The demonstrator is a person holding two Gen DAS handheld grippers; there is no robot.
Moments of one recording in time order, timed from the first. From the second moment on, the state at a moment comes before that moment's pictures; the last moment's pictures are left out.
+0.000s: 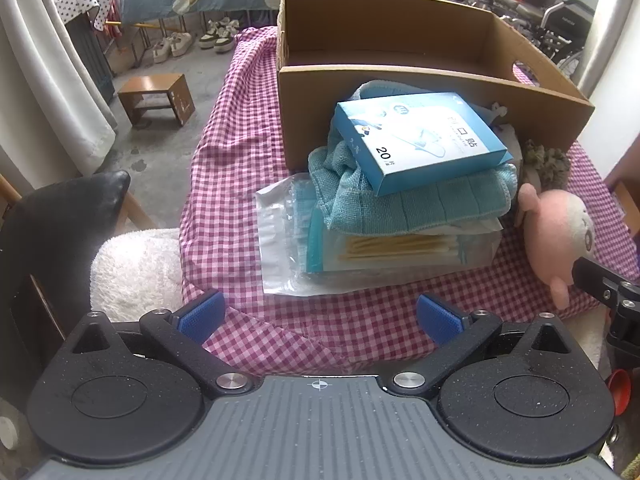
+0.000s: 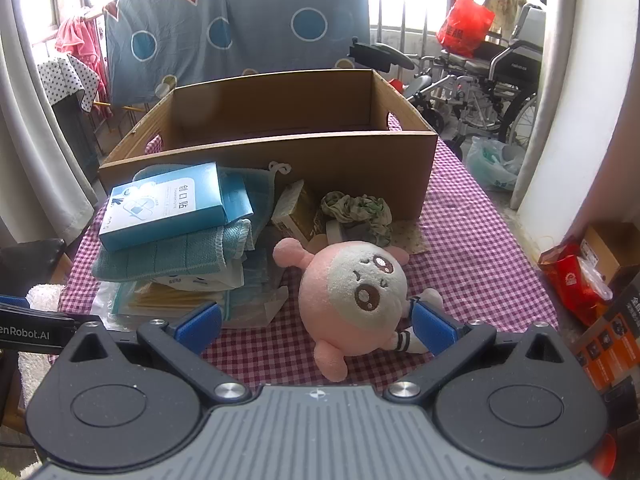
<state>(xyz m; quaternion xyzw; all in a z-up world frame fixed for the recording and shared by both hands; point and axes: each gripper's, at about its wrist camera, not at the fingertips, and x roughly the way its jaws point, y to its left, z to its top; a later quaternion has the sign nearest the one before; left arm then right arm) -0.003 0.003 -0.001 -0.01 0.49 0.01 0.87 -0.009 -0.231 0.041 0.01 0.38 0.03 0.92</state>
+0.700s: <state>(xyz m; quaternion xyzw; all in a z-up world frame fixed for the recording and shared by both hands) -0.004 0.003 -0.002 -0.01 0.49 0.01 0.87 -0.009 -0.230 0.040 0.01 0.39 0.03 0.92</state>
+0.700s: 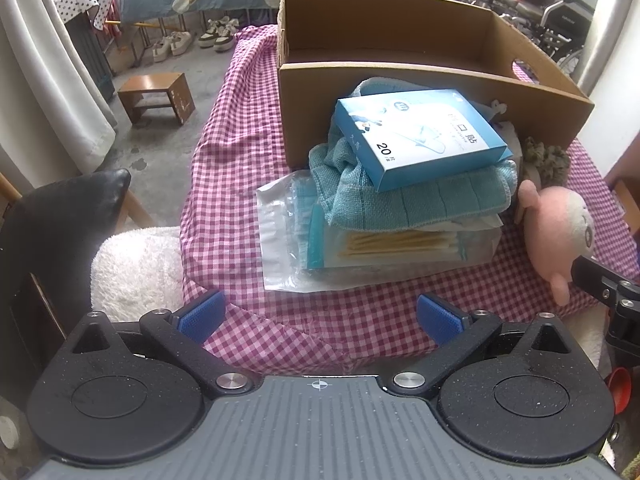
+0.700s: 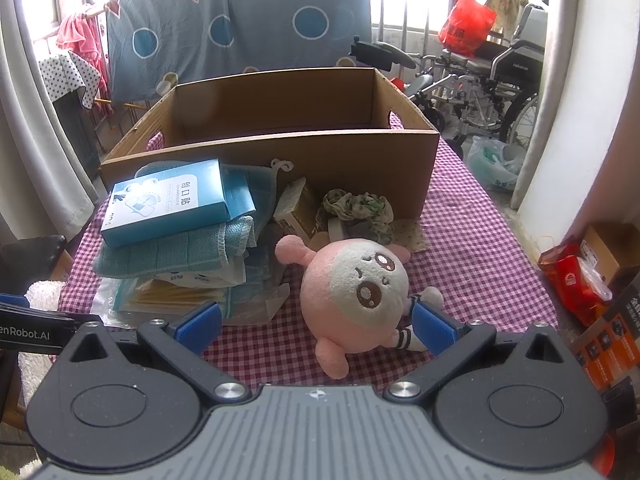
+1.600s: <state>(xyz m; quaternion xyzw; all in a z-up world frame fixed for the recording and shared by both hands) -0.004 0.003 -0.005 -0.01 0.50 0.01 0.87 -0.009 -0.228 0.039 0.00 0.39 0.03 0.92</state>
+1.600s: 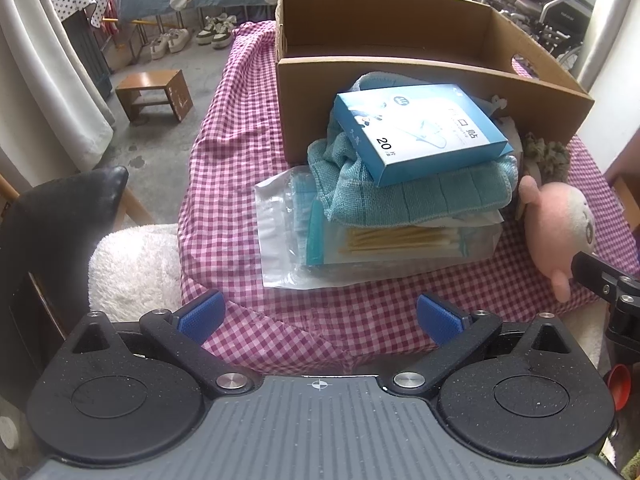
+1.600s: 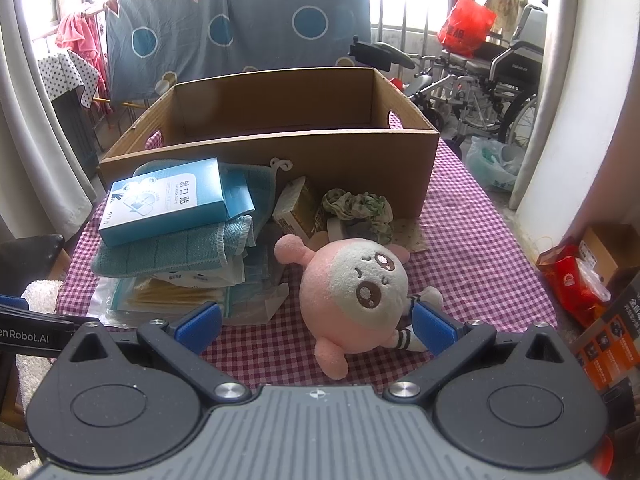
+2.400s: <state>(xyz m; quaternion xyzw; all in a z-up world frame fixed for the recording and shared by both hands) 0.036 0.035 0.021 -0.04 0.35 -0.13 0.93 0.054 -0.213 0.077 0.08 0.27 0.15 0.95</state>
